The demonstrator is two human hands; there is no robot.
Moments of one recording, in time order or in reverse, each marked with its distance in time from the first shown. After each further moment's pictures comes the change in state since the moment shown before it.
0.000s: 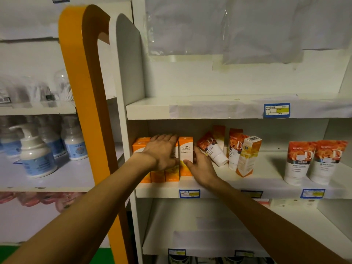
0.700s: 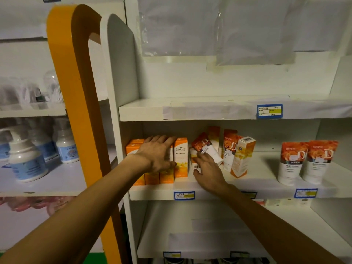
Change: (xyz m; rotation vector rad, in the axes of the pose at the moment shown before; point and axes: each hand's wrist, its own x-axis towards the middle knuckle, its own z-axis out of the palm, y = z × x) left_hand 0.003 -0.001 -0.001 0.003 -0.021 0.014; right_hand -0.001 0.041 -0.024 -0.612 -0.044 -0.036
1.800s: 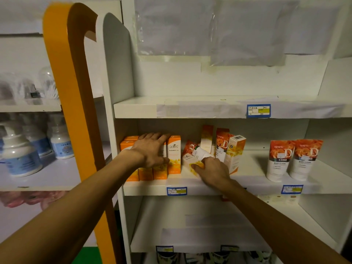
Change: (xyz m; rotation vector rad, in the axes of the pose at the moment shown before) left_hand 0.000 0.003 -0.002 -0.006 -0.019 -0.023; right_hand -0.017 0.008 -0.038 0.035 -0.053 0.294
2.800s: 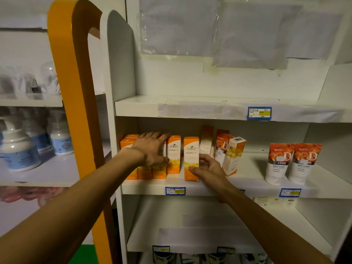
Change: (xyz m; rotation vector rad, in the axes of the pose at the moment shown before) left_hand -0.001 0.002 0.000 -0.011 -0.016 -0.014; right_hand -0.025 0.001 -0.003 0.978 -0.183 -0.035
